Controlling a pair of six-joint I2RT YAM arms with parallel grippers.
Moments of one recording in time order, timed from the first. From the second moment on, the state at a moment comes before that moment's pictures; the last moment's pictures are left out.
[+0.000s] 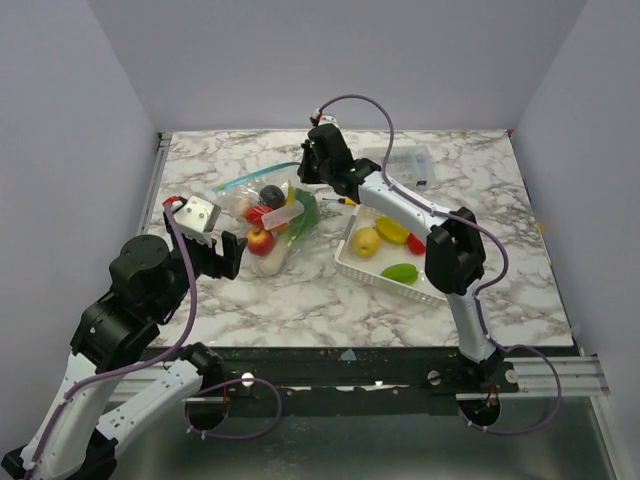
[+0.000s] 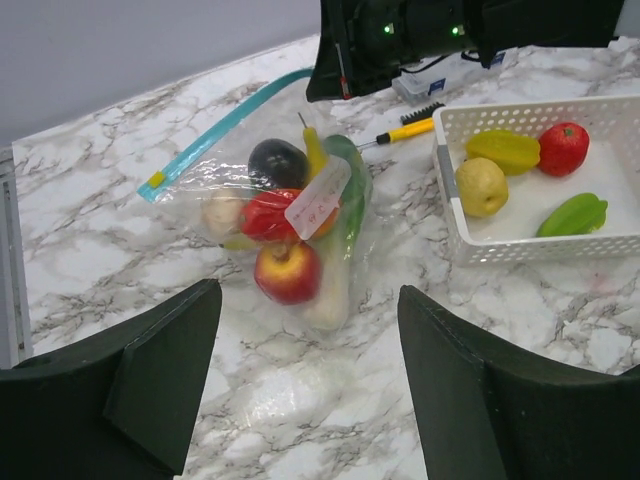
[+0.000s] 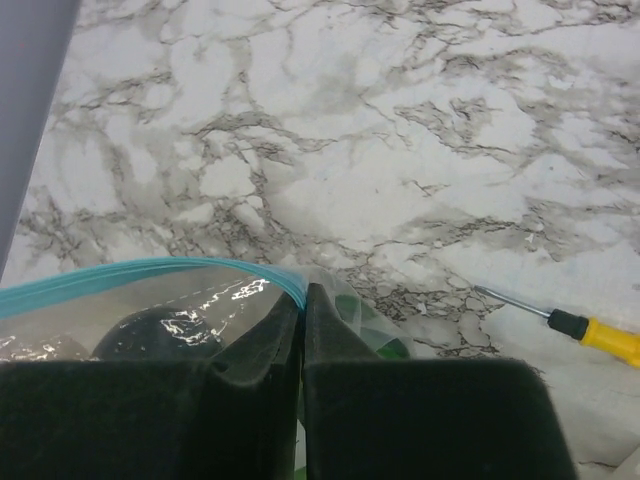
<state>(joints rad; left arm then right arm) -0.61 0.61 1.15 -0.77 -0.16 -0.01 0.70 2.16 1.95 -0.28 0.12 0.47</state>
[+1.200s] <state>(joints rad) -0.61 0.49 1.14 -0.58 -0.30 -0.02 0.70 1.09 1.14 -0.28 0.26 0.22</state>
